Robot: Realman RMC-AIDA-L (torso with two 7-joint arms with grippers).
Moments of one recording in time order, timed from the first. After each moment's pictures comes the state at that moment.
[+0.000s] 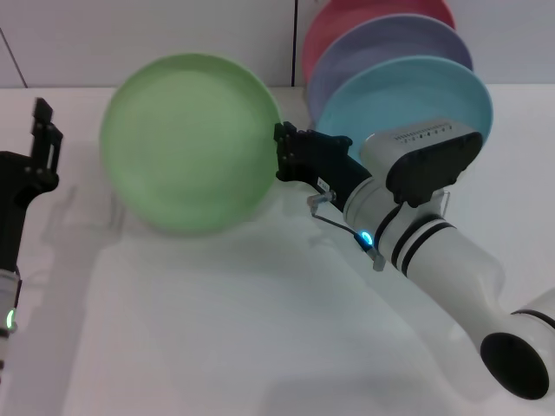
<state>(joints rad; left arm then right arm) -0.29 -2.06 -0.57 -0.46 1.98 1.47 0.09 0.79 2.09 0.22 0.53 -1.60 -0.79 0.04</state>
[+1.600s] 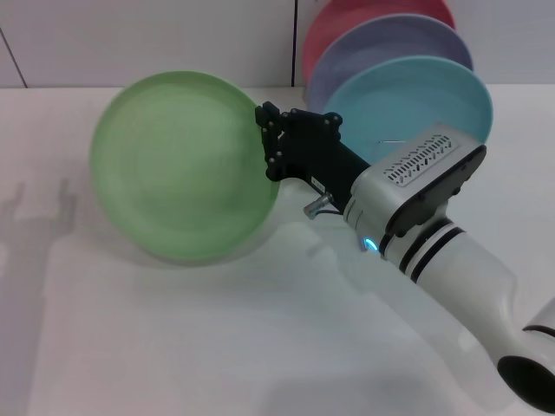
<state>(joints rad) -0.31 -2.07 -0.74 -0.36 2.01 1.43 -0.07 0.75 2.09 0.23 0.50 -1.82 -0.96 -0.08</state>
